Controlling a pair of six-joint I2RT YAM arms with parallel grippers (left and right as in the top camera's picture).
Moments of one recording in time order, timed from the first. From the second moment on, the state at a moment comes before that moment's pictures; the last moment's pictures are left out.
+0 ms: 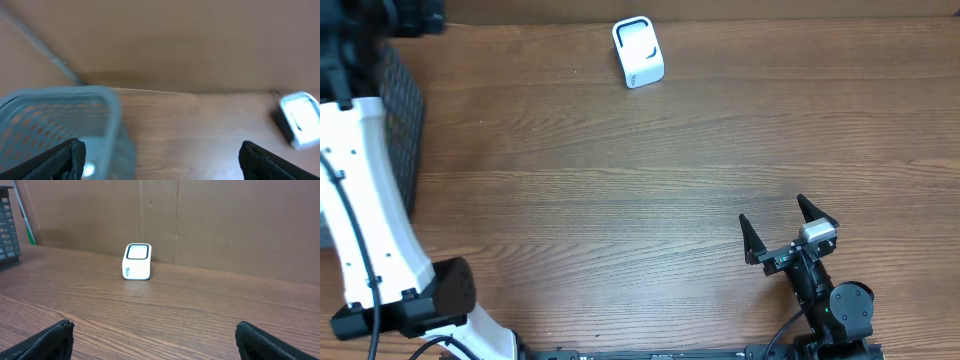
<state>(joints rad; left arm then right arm) 0.22 1.85 2.45 -1.11 0.00 0.15 0.16 0.01 0.02 -0.02 -0.16 -0.01</state>
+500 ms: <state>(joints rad) 0.58 1.95 2.46 -1.08 0.09 0.08 0.16 0.01 0.02 -0.02 -0.16 -0.01</state>
